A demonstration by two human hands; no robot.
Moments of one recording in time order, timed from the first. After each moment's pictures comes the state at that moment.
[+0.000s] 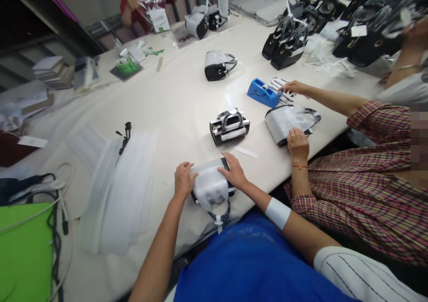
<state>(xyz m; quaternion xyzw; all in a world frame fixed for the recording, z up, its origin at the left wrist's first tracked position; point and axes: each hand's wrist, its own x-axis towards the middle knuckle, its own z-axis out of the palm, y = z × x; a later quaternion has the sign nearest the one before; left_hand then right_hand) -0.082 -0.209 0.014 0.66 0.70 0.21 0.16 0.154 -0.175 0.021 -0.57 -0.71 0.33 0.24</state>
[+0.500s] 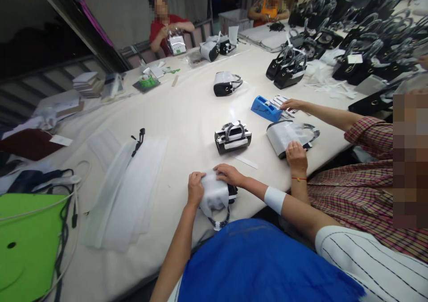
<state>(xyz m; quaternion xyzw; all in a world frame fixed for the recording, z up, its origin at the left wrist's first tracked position) -0.043 -0.228 0.004 0.64 0.67 0.34 0.13 0.156 -0.139 0.004 -0.28 -0.85 0.38 0.25</state>
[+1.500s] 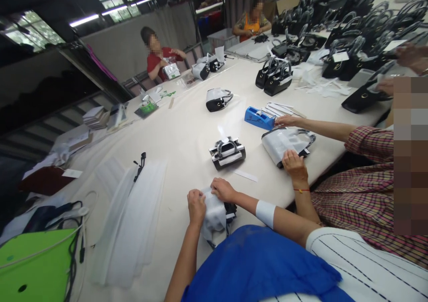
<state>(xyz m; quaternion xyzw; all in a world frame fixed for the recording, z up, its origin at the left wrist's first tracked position) -0.019 -0.211 0.027 0.61 0.74 0.26 0.09 0.135 -0.131 0.010 -0.39 -0.85 0.32 0.18</state>
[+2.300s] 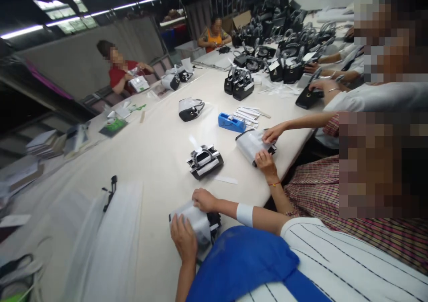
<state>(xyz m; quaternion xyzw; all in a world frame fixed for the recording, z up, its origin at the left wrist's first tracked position) 0.015 -0.262 0.020 0.59 0.75 0.28 0.03 0.141 -0.132 0.004 -0.36 -0.85 0.32 0.19</state>
